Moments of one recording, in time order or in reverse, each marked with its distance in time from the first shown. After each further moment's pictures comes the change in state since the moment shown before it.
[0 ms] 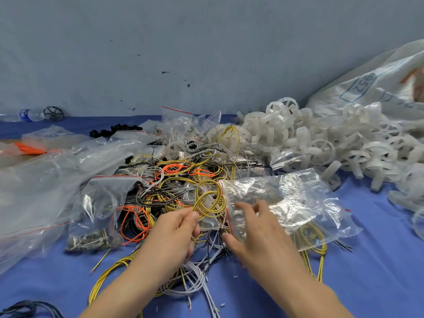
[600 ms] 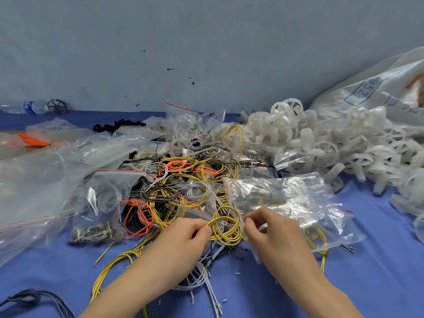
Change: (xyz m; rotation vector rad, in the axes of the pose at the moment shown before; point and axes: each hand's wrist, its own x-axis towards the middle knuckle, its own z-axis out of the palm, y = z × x) left_hand -0.011 0.003 -0.003 0.334 -0.204 0.065; right_hand -0.002 0.013 -0.002 0.338 0.105 0.142
